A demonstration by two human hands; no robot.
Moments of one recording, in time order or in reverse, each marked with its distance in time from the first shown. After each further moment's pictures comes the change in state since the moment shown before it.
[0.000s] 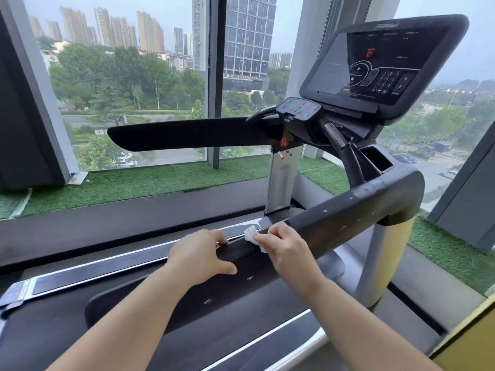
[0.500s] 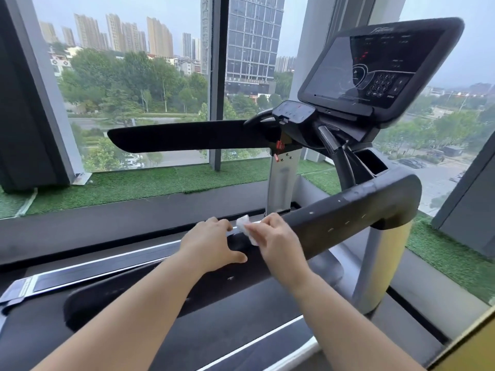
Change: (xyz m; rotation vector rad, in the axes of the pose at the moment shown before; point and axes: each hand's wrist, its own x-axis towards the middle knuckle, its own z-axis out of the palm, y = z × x) left_hand 0.016 0.048 0.008 0.085 0.035 0.026; right_hand 0.010 0.003 -0.018 0.119 -0.020 0.151
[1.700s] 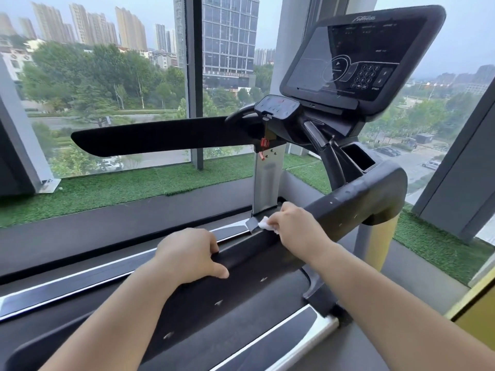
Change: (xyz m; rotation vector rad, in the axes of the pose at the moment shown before) left_hand 0.026 -0.003 -0.019 0.126 -0.157 0.044; right_hand 0.051 0.054 -0.039 -0.478 -0.379 0.141
